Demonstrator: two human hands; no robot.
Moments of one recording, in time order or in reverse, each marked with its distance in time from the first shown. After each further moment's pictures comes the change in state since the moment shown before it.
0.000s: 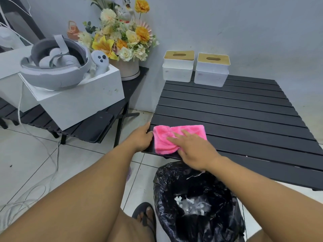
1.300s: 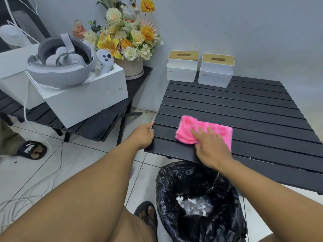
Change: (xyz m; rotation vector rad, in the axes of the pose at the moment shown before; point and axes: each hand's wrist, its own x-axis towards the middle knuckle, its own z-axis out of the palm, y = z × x) left_hand 0.008 -0.008 -0.002 0.012 0.064 -0.025; right_hand -0.008 0.023 0.004 0.044 0.126 0.306
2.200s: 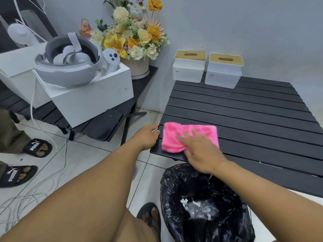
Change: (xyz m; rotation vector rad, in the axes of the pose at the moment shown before) left_hand 0.005 -0.009 -0.005 -0.042 -0.035 0.011; right_hand 0.005 -0.039 0.001 -0.010 -0.111 -0.254
